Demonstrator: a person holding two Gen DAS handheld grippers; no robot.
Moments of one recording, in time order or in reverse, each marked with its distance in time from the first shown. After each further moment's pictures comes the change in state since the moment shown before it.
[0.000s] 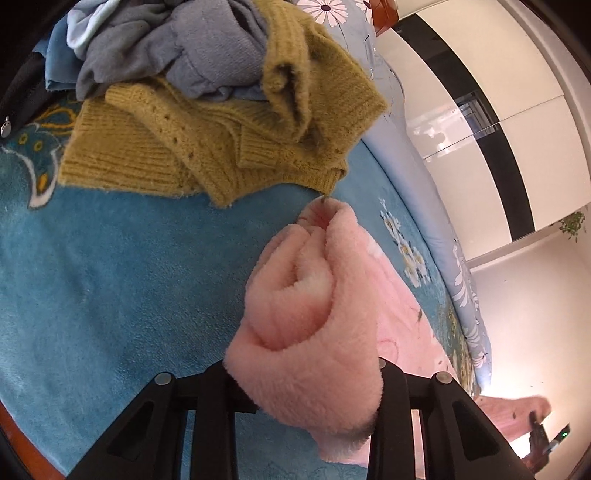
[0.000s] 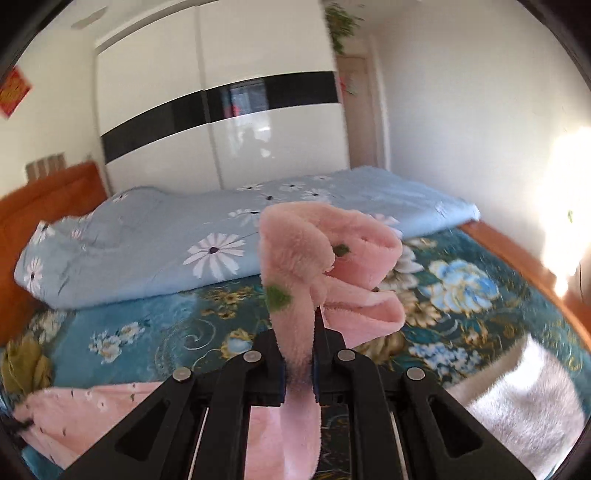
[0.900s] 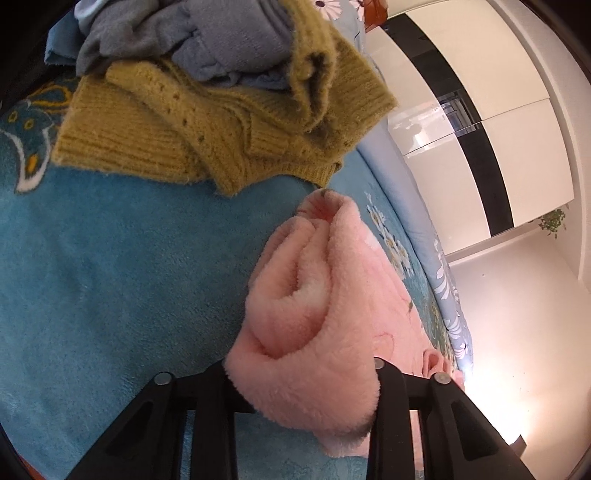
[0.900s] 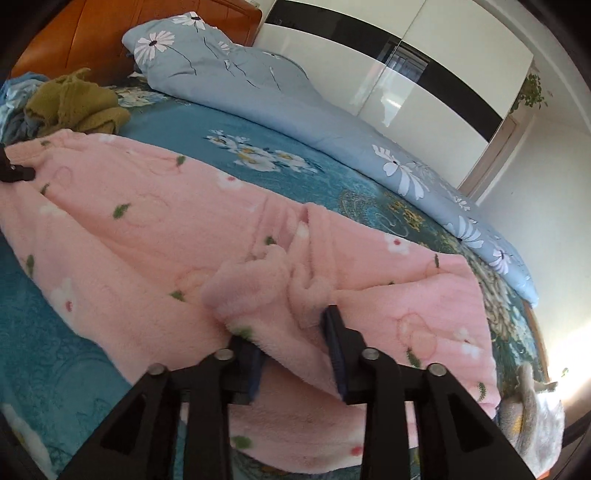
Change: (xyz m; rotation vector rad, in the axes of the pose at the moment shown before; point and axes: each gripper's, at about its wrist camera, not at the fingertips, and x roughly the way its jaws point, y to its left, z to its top) left arm -0.037 0.042 -0.058 0.024 0.003 -0.107; right arm 0.017 0.282 -0.211 -0.601 0.189 0.052
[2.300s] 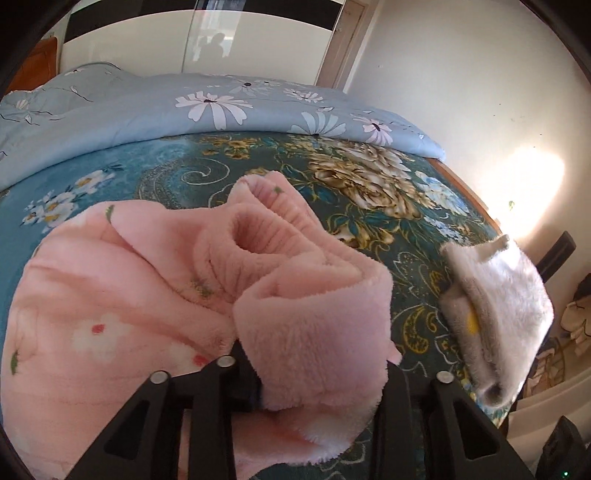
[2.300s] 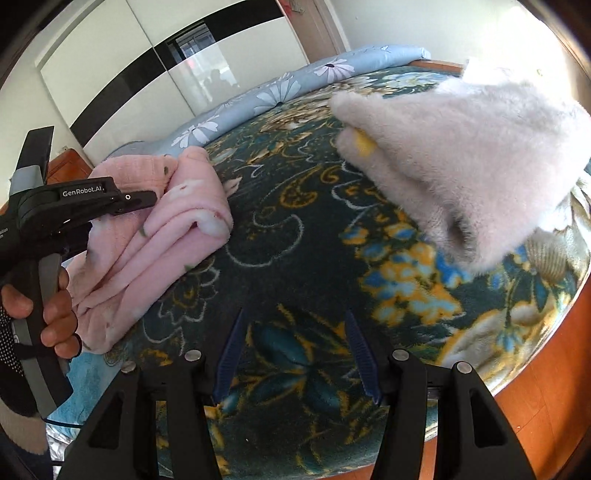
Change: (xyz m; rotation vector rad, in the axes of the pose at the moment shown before) left arm 0.108 -0.353 -0.285 0.922 0.343 -0.049; right arm -0.067 -0.215 -0.227 0.942 0.046 0.081
